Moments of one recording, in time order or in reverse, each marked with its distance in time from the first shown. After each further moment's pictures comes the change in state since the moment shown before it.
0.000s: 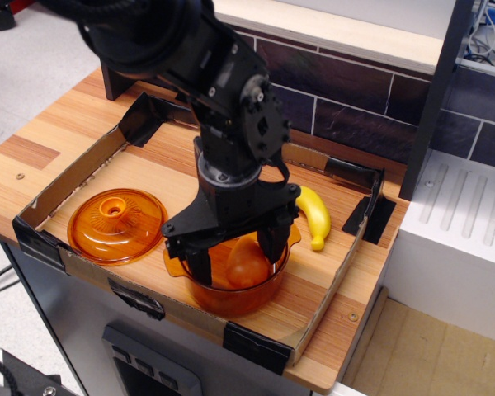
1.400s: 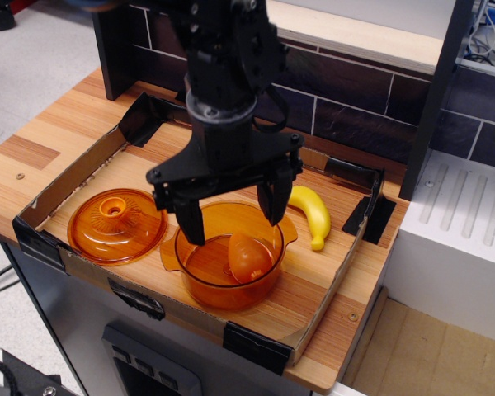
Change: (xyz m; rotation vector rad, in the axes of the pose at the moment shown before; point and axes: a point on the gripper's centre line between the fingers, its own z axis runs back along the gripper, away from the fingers) arm 0.003 -0.001 0.049 -0.029 0.018 -0.038
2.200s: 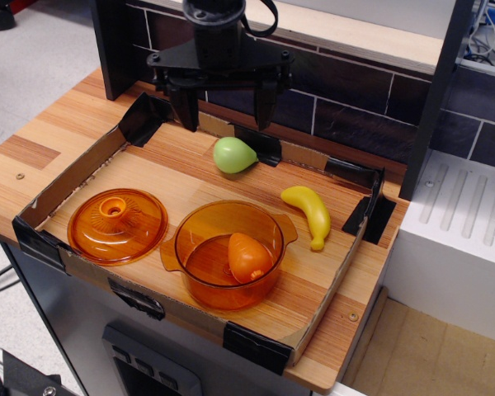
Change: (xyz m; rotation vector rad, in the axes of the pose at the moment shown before) arm 0.082 -0.023 0.024 -0.042 -0.150 -0.335
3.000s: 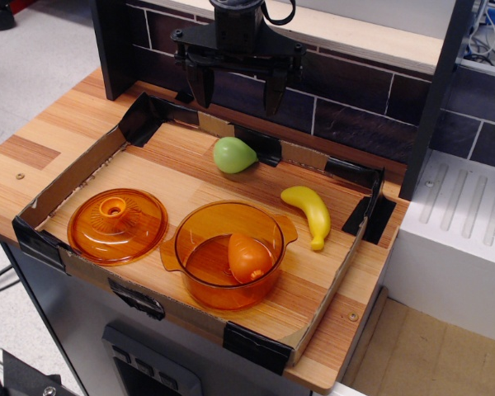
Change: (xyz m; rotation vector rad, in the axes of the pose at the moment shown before) arm 0.035 -0.009 -0.021 0.054 -0.007 -0.176
